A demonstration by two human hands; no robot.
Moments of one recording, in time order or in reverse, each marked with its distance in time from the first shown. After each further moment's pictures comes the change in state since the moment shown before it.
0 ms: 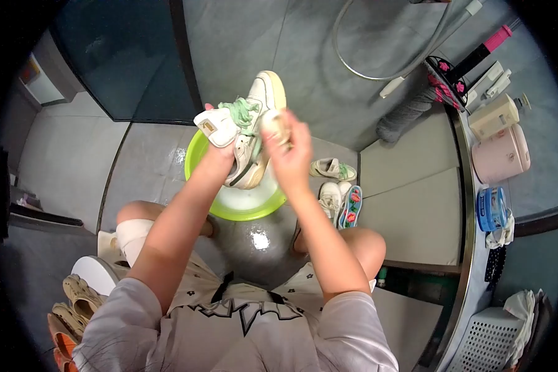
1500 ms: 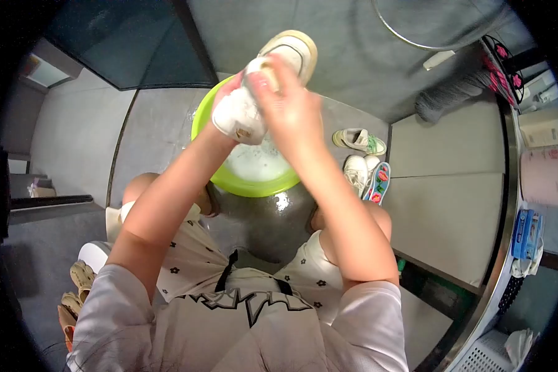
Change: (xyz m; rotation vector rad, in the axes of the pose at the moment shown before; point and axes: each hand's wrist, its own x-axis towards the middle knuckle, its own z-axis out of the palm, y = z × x) left_hand -0.002 -0.012 0.027 0.263 0.350 -0.240; right_hand 0.035 -0.009 0.024 -0.055 -0.224 0.204
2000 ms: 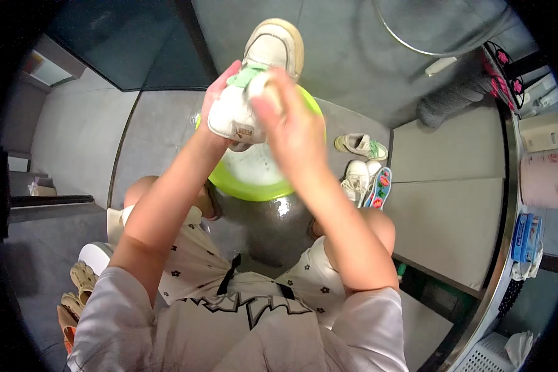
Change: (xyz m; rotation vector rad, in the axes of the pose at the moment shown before) left_hand -0.010 0.009 0.030 0.060 0.072 0.062; right_hand -0.016 0.002 0.007 0.126 0.051 -0.103
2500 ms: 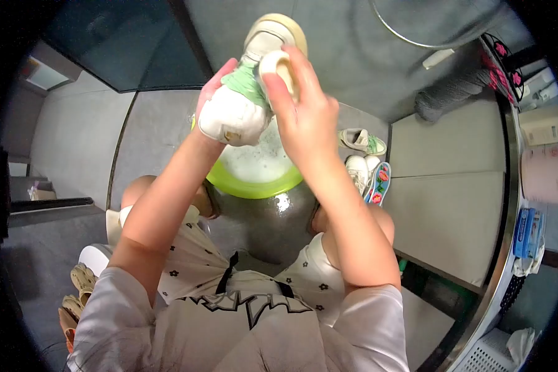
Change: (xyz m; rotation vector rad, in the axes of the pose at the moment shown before) left_hand 0.002 -0.006 -0.002 -0.018 -0.096 -0.070; right_hand 0.008 -0.001 -0.014 -0.126 0.053 -0.052
